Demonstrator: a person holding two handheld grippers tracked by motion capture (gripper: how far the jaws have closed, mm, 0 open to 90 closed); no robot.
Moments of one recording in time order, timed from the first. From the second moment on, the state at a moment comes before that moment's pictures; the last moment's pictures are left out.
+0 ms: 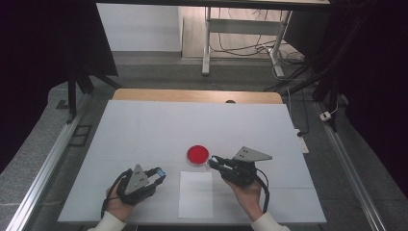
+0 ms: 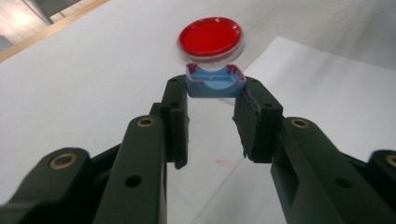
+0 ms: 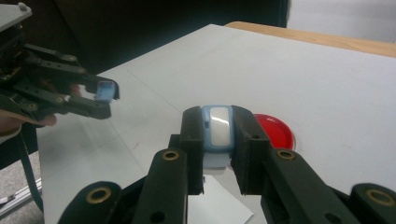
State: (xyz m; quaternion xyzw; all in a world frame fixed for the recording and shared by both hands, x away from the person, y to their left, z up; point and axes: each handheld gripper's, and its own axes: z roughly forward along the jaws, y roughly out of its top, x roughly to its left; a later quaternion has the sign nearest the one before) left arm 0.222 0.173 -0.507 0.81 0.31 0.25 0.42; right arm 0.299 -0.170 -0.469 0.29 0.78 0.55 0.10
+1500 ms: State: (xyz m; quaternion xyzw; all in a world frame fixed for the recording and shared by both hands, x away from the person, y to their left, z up) left arm 0.205 0.222 -0.513 0.79 0.36 0.25 0.42; right arm 0.310 -0.169 -0.455 0.26 0.80 0.53 0.14
